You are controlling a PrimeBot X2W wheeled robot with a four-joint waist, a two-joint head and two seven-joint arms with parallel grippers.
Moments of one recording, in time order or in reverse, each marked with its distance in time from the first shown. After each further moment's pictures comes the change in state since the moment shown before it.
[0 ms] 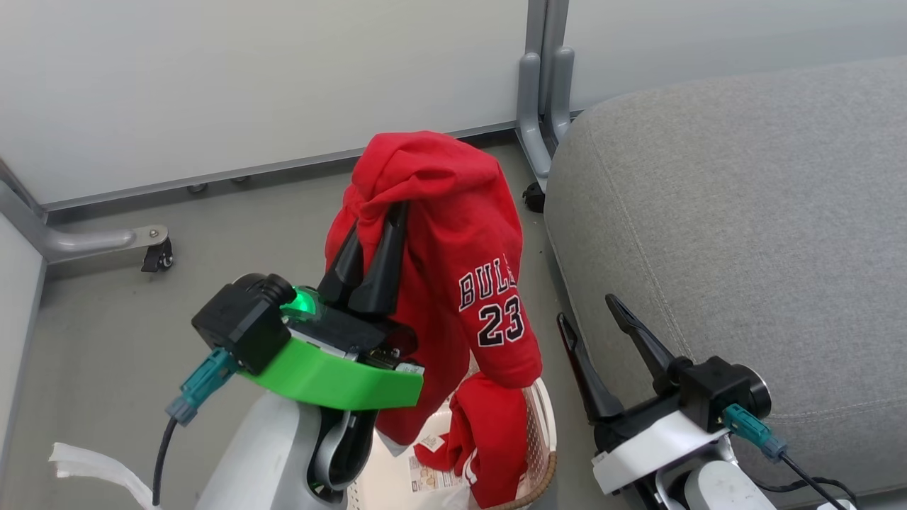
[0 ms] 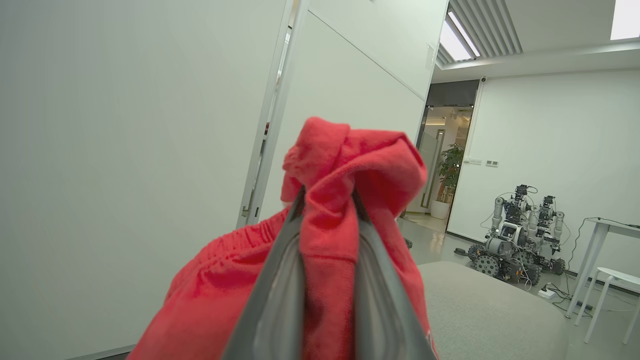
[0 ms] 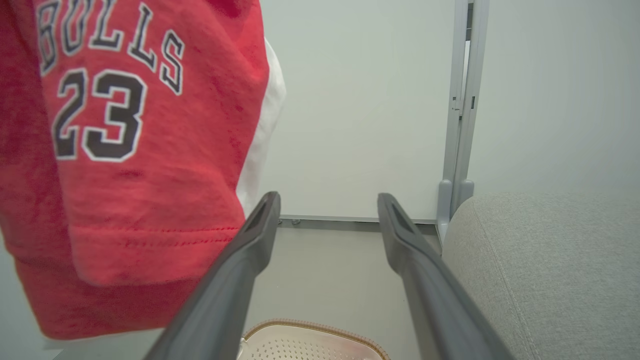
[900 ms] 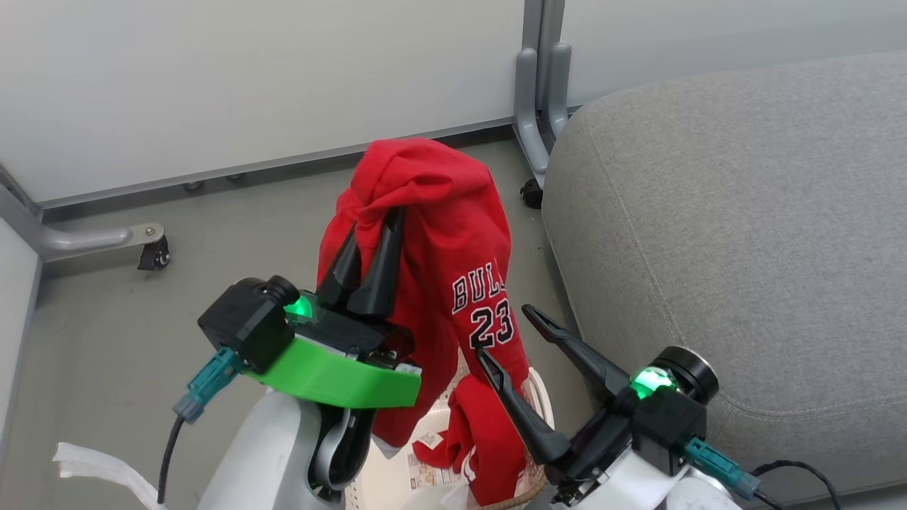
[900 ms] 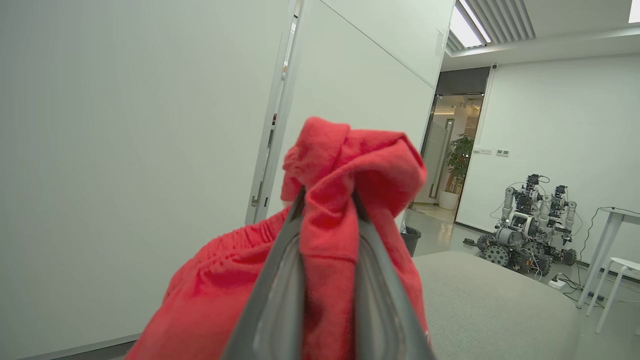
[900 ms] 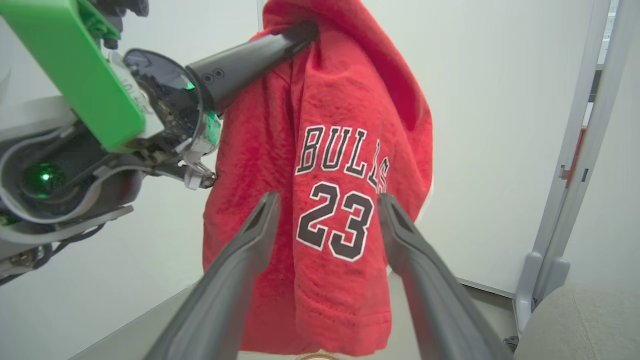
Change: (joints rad) left arm 0.002 -0.001 0.012 0.033 0.028 0.000 0.000; right arm -0.047 -0.130 0.273 -0.205 0.025 0.000 0.000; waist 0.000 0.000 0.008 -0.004
